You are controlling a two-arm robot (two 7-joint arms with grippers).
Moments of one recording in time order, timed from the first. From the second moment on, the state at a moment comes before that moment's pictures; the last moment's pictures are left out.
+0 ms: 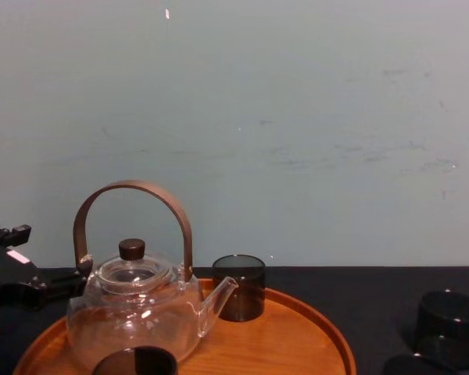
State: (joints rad) left arm -0.20 0.60 0.45 -1.41 -0.25 -0.12 0.03; right arm -0.17 0.55 -0.35 -1.67 0.31 -0.08 0.19
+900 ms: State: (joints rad) left arm -0.20 0.60 0.45 -1.41 -0.25 -0.12 0.03; right arm -0.03 0.44 -0.35 -1.49 0.26 -0.09 0.29
